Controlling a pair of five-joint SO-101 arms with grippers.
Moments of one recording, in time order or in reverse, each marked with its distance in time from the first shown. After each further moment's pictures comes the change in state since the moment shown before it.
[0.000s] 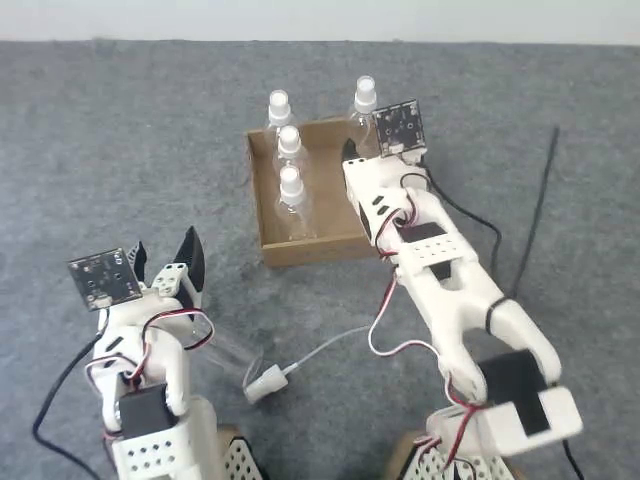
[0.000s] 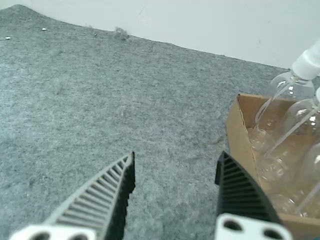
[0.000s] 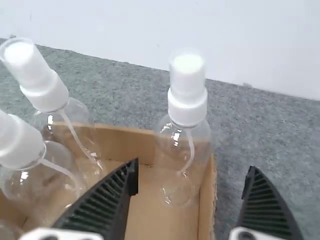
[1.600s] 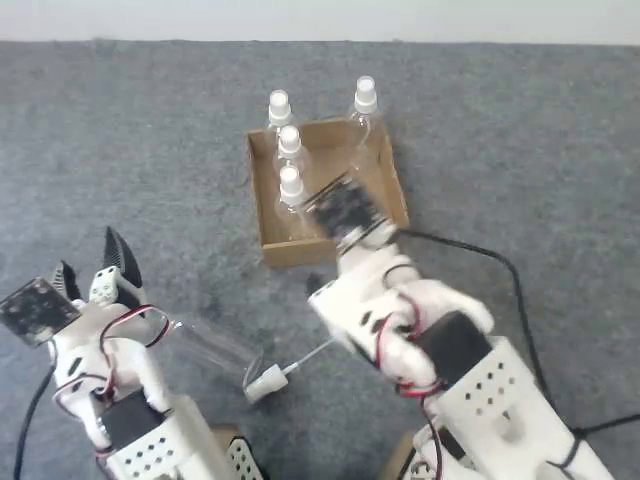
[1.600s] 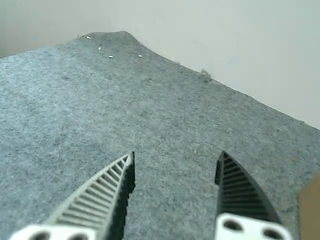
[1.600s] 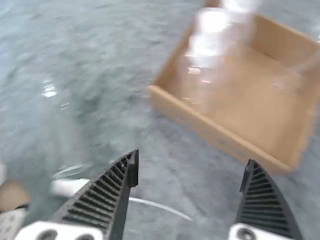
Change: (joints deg) left arm -18.5 0.0 0.1 -6.0 5.5; right arm -26.1 -48.3 0.0 70.0 0.0
